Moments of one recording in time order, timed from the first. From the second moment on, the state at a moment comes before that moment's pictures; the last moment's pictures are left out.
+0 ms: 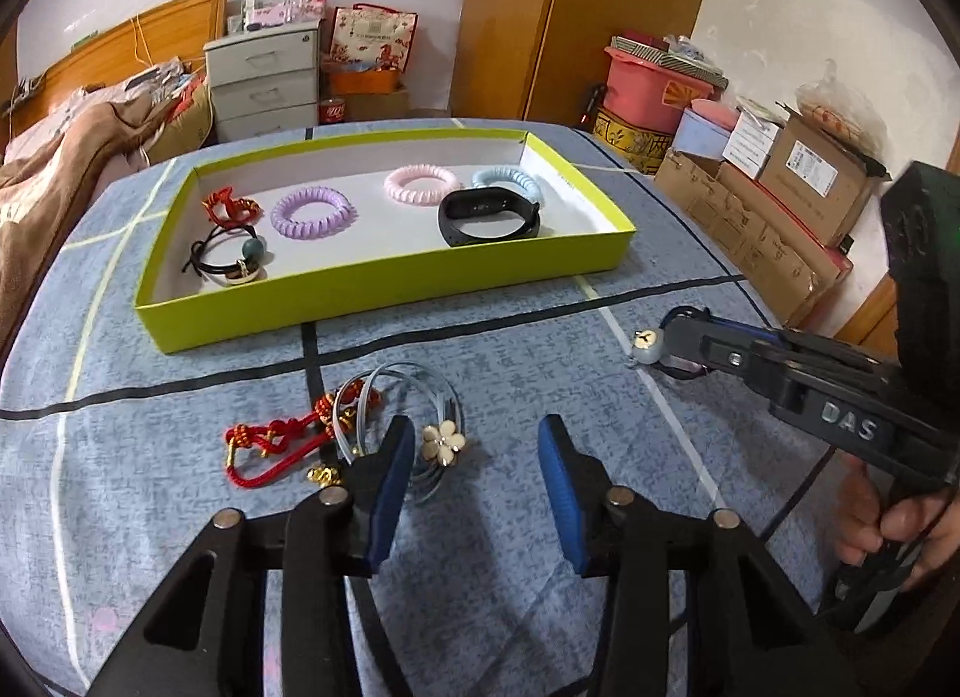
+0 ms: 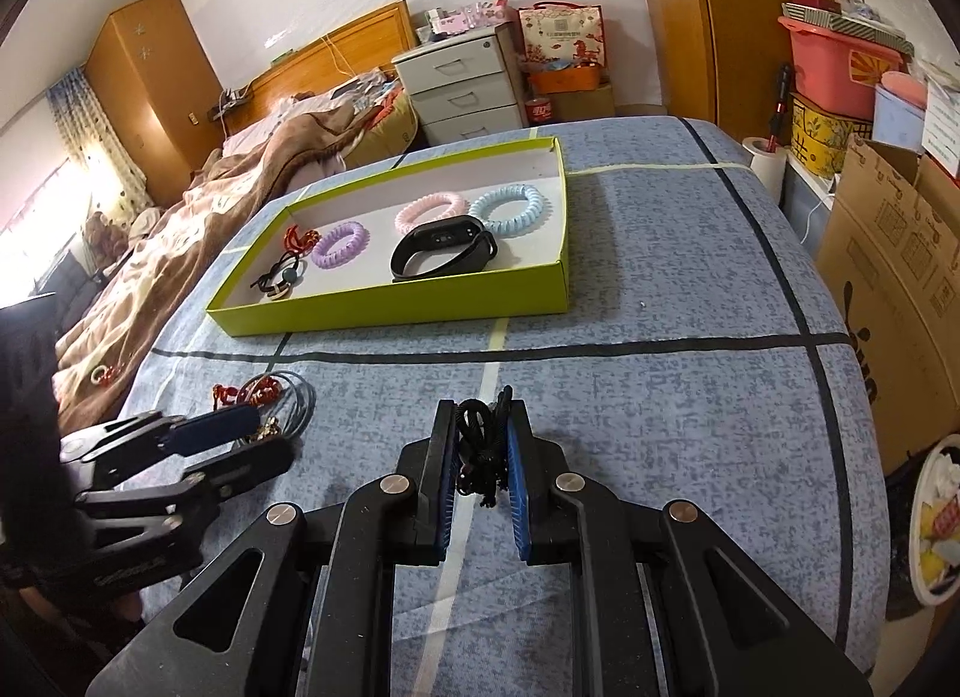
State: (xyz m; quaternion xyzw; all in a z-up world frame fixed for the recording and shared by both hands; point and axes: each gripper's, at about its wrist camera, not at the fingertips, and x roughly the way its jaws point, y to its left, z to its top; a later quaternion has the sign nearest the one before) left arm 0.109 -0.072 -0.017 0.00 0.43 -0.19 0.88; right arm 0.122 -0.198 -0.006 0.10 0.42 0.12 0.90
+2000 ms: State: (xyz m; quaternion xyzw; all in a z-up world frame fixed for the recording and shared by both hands) left arm 0.134 -0.010 0.036 -0.04 0.38 -0.15 0.91; right arm 0.147 -0.182 0.032 0.10 0.38 0.13 0.91
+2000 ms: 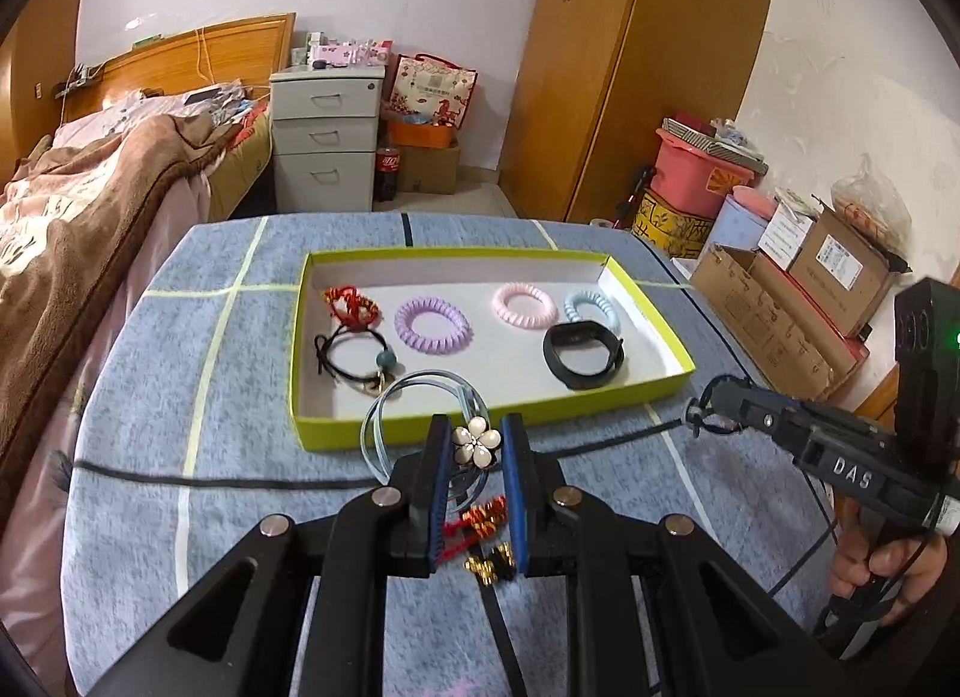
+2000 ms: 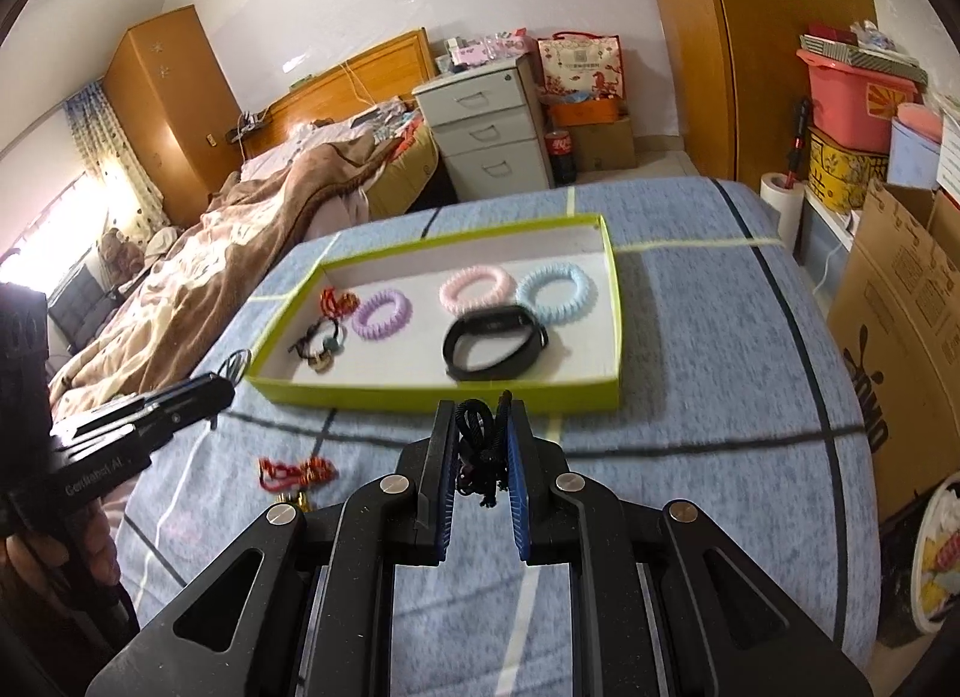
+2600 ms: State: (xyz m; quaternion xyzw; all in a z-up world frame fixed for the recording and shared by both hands) left arm 0.192 -0.026 0.017 -0.04 0.41 -0.16 0.90; right arm 0.223 -0.207 0.018 0.12 0.42 0.12 0.89
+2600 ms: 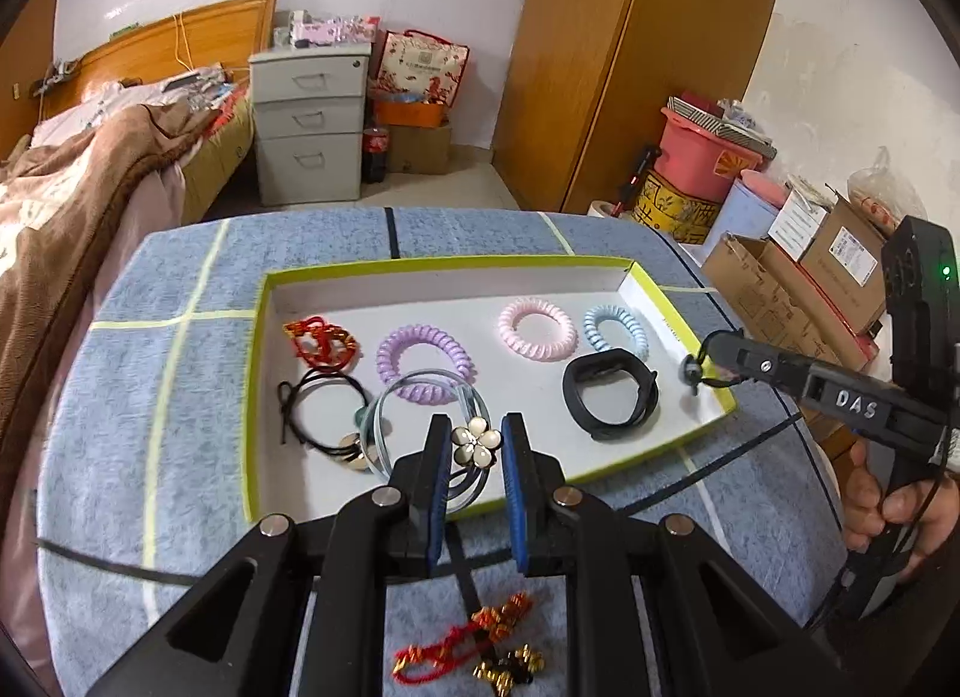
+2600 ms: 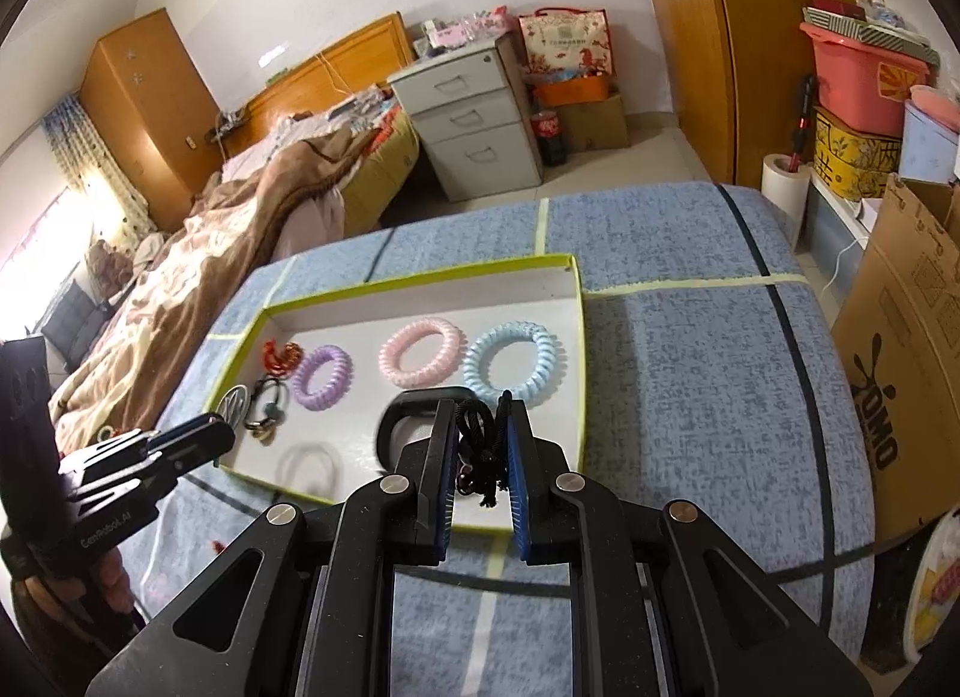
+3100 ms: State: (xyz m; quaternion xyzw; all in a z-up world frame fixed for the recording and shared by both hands) left arm 0.213 -0.037 -0.008 -0.04 0.44 -0.16 0.88; right arm 0.235 -0.202 -0.003 0.07 0.45 0.12 0.88
